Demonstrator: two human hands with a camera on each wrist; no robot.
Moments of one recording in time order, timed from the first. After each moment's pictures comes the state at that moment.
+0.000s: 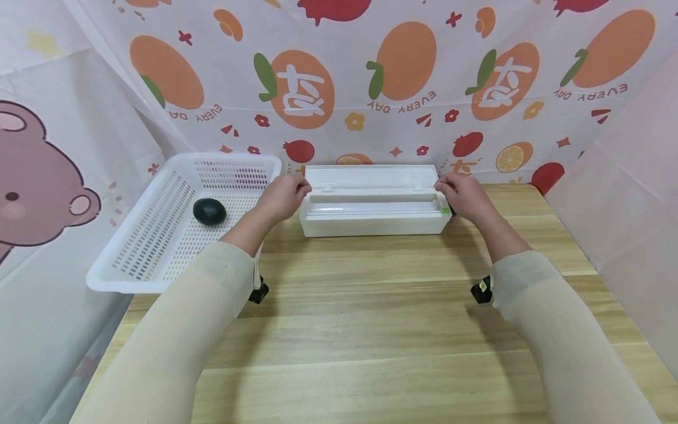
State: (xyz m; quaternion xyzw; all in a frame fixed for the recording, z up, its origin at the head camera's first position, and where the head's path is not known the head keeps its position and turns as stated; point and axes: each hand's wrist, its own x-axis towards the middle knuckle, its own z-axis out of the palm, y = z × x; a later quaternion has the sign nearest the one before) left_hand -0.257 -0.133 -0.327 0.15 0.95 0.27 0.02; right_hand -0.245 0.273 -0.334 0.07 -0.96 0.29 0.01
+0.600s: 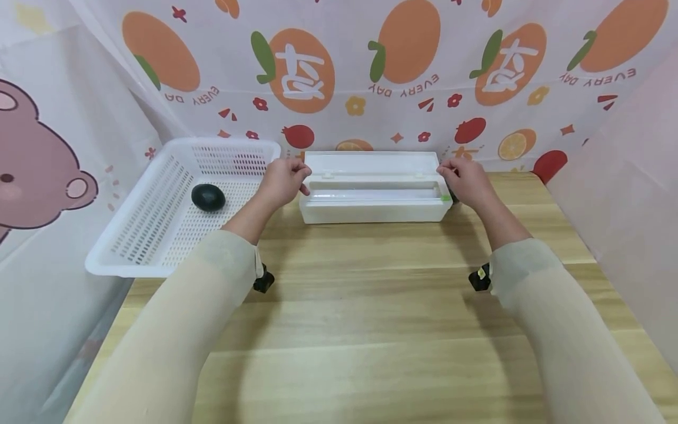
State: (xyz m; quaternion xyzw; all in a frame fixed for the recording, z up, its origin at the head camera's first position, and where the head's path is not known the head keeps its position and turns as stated) left_hand -0.257 -0.129 -0.328 0.05 0.90 0.42 0.06; right_hand -0.245 0.271 -0.330 0.05 -0.95 0.30 0.02
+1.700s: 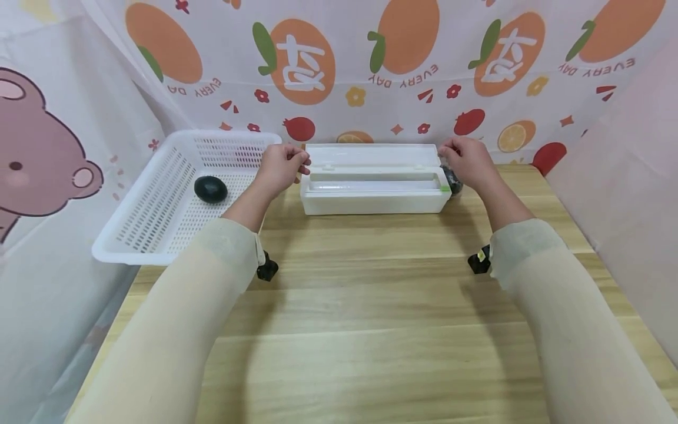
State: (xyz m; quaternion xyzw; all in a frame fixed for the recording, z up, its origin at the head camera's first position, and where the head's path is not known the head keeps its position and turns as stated) left_hand -0.251 -0.129 -0.312 0.01 0.86 0.51 0.05; right_hand -0.240 0.263 -0.300 0.03 -0.95 0.32 0.02
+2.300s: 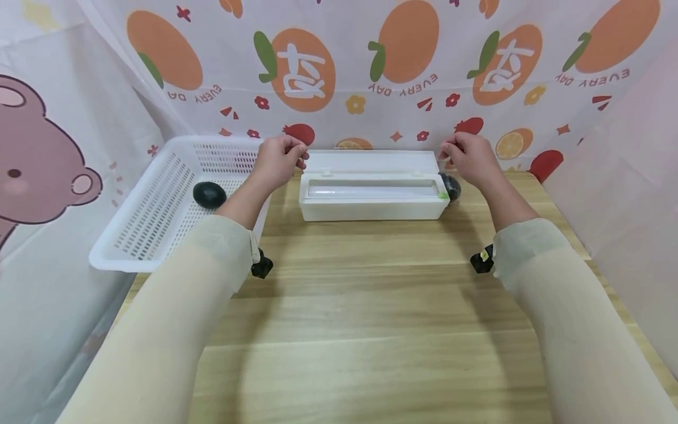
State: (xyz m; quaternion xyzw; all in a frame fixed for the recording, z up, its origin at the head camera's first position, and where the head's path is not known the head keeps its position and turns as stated) left_hand -0.260 -0.133 -0.293 0.06 0.88 0.47 0.00; right_hand -0.244 0.262 -0.281 0.03 -0.94 0.33 0.03
